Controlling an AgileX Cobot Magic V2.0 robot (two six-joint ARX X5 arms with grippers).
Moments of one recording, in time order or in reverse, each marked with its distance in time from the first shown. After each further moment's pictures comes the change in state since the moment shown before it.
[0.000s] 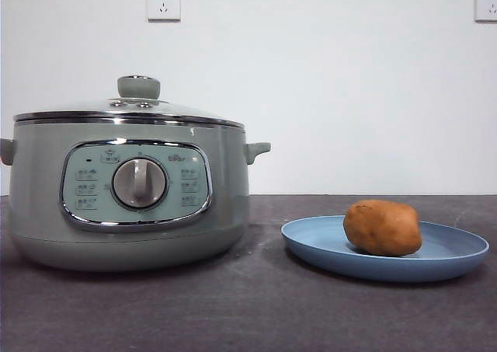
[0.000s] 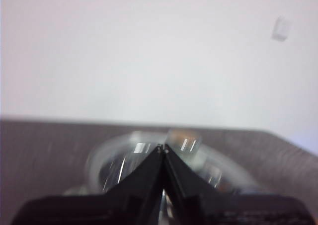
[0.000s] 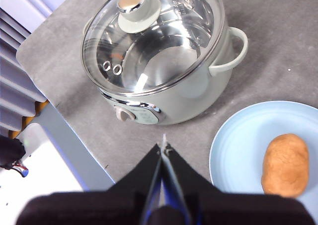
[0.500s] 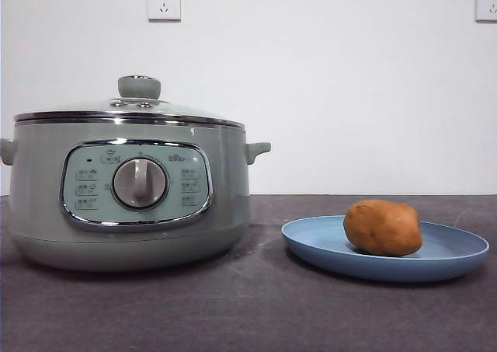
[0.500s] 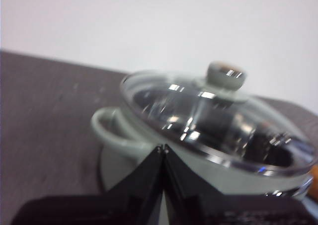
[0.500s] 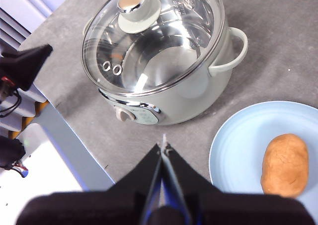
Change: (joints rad) left arm 0.055 -0.122 -0.173 -0.106 -0.017 -0.032; right arm 0.000 0.000 0.000 0.000 0.000 0.000
